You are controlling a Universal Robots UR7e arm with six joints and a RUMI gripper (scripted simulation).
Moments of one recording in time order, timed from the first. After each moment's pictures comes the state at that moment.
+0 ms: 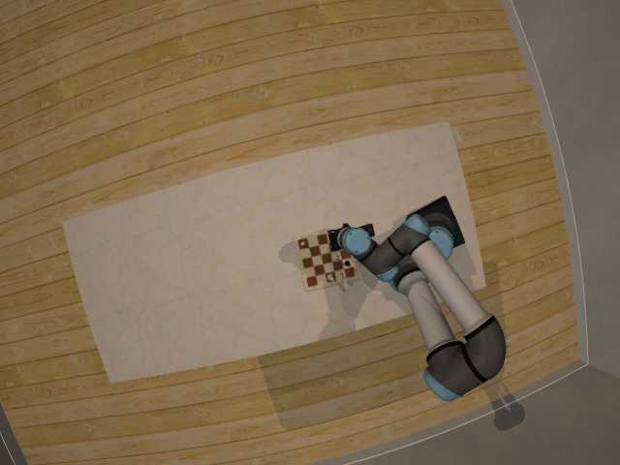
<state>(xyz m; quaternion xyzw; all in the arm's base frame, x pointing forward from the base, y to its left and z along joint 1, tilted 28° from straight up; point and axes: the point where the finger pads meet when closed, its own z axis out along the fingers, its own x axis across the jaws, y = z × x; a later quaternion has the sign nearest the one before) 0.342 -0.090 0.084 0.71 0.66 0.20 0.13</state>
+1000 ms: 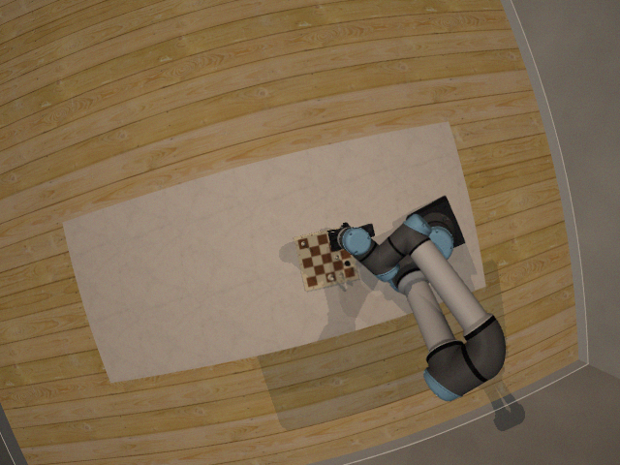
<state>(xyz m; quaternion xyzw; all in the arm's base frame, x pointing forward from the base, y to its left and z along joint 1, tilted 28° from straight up) 0.342 -0.090 0.084 0.71 0.66 0.20 0.13</state>
